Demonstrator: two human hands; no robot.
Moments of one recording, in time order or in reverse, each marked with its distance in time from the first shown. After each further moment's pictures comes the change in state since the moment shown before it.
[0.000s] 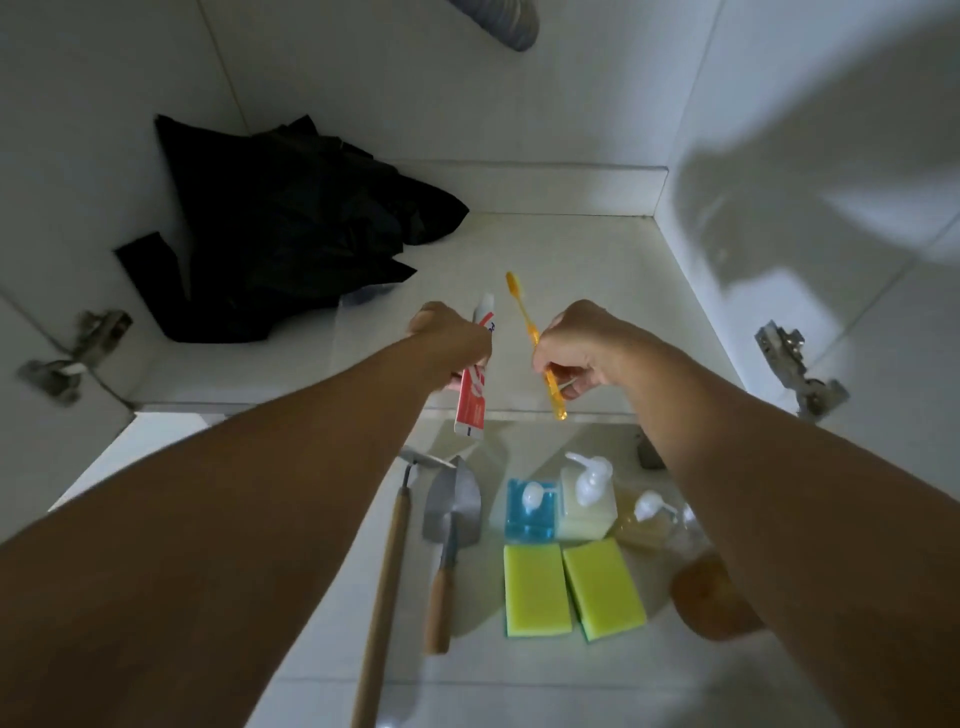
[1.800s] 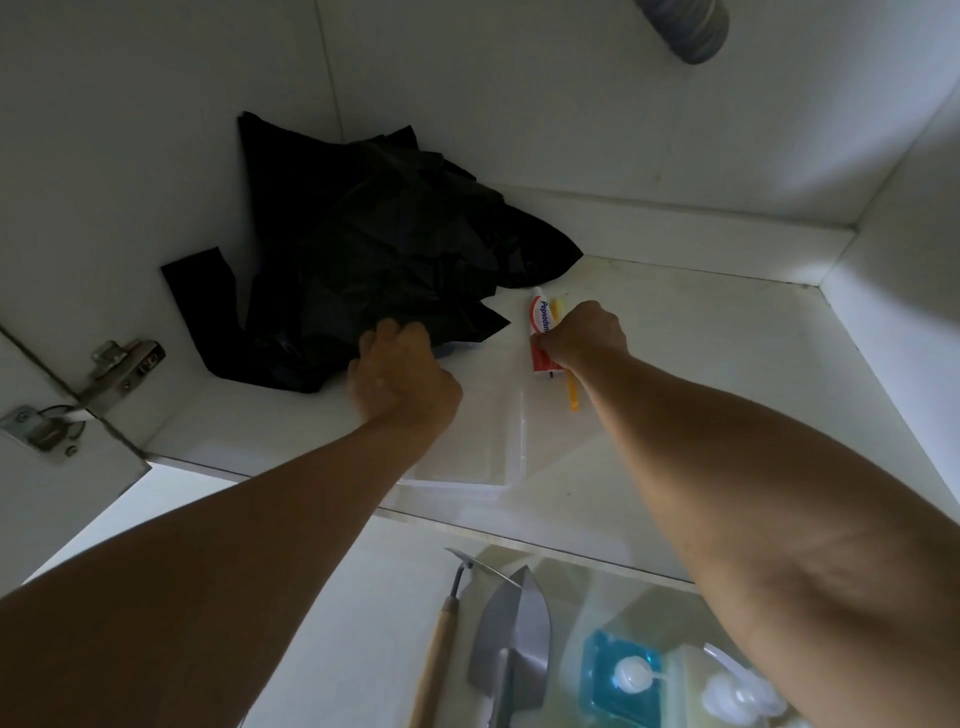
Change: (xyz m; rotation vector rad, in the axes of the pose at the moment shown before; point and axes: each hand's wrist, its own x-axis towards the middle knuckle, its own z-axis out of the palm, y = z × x) left_hand 0.113 -0.072 -0.070 0.417 0.639 0.172; right_hand 0.194 -0.099 0.084 -0.135 0.310 -0.165
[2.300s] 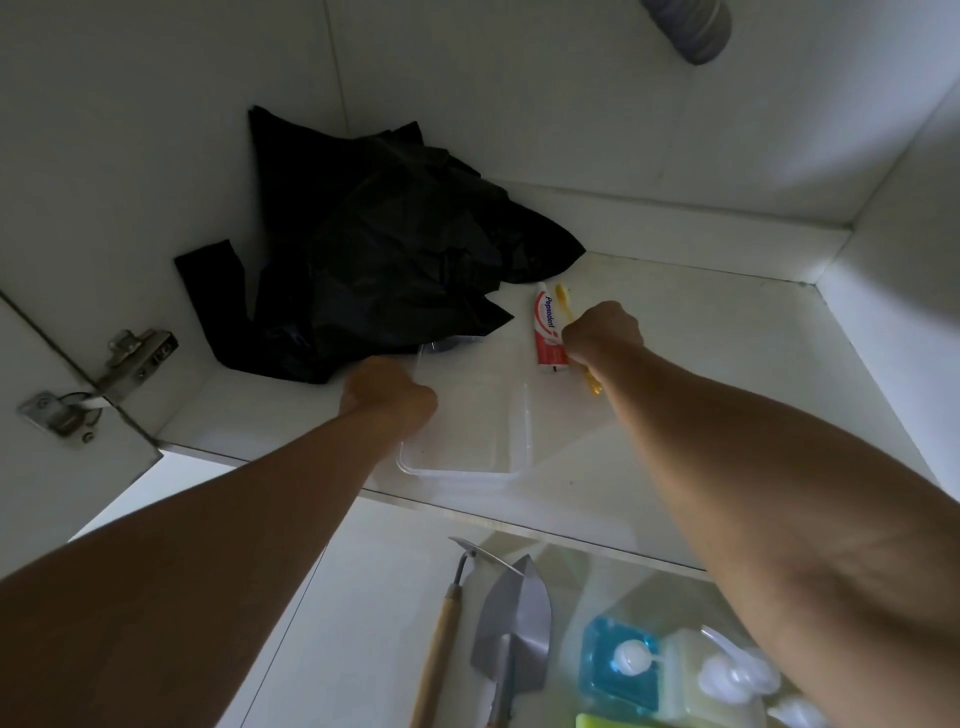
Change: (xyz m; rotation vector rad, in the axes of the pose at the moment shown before) left_hand 0.004 -0.033 0.006 -0.256 -0.320 -0.358; right_hand -0.004 0.005 -0.010 0.011 0.031 0.100
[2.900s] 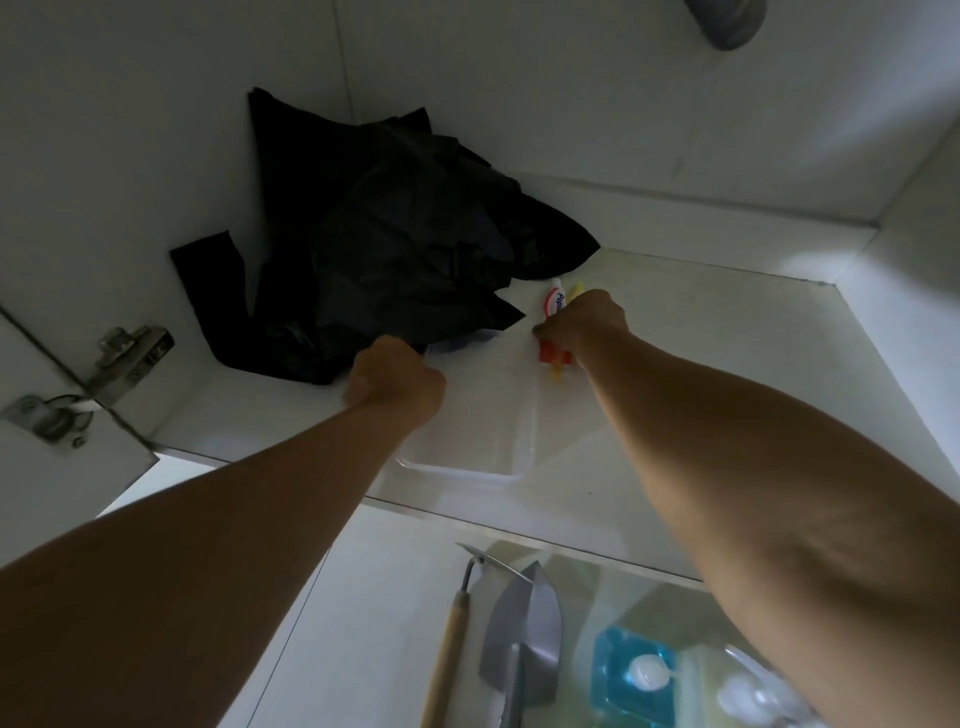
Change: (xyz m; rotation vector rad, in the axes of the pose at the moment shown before) left_hand 0.026 0.001 0.003 0.067 0.108 0.115; right_hand 0.007 -0.024 0.022 -0.015 -0.069 -0.034
